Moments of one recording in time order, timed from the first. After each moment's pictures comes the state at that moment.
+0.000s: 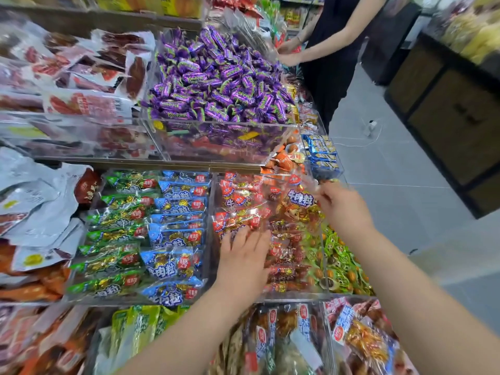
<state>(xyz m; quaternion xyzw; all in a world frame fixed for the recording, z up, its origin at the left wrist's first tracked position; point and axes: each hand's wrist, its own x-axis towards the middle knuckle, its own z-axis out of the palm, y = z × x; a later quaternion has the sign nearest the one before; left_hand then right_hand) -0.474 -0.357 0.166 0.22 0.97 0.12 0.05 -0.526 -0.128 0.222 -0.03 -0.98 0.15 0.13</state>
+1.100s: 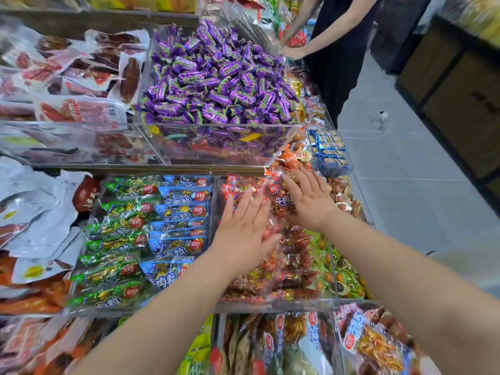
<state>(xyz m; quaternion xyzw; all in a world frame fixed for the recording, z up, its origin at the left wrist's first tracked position) -0.539 -0.359 0.190 0.27 0.96 0.03 0.04 -0.588 -0.149 0.168 0.11 -0.99 -0.06 -0.03</state>
